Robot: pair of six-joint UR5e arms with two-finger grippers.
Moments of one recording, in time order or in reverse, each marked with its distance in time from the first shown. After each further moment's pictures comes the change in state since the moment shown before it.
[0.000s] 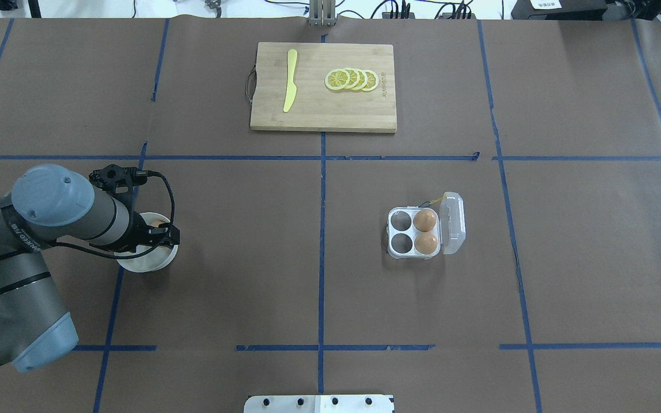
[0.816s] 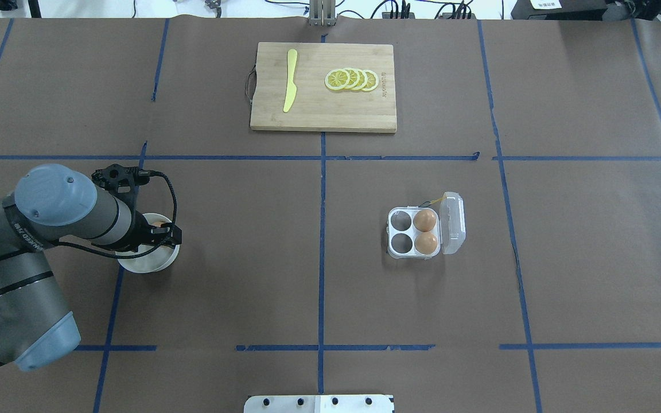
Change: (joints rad) left arm 0.001 -0.008 0.010 0.001 0.002 0.004; right arm 0.000 -0.001 -0.001 0.000 0.001 0.000
